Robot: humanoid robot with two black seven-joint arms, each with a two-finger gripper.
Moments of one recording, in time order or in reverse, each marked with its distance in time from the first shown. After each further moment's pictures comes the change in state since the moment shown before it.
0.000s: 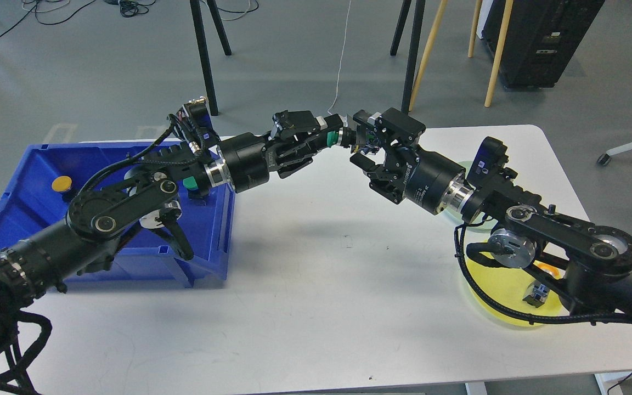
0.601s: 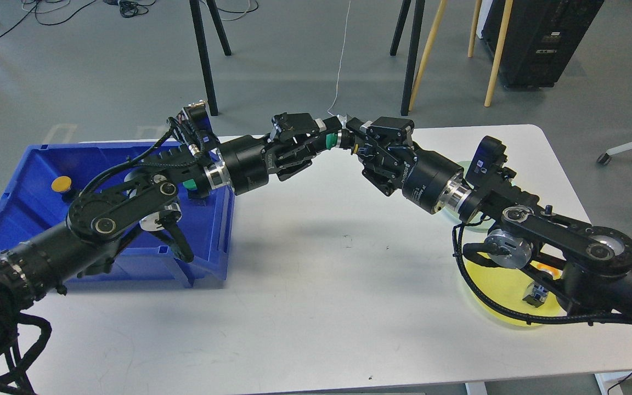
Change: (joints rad) left arm 0.009 0.000 0.002 0.000 -0.010 0.000 0.000; right arm -0.003 0.009 0.002 0.002 -0.014 -0.048 0.002
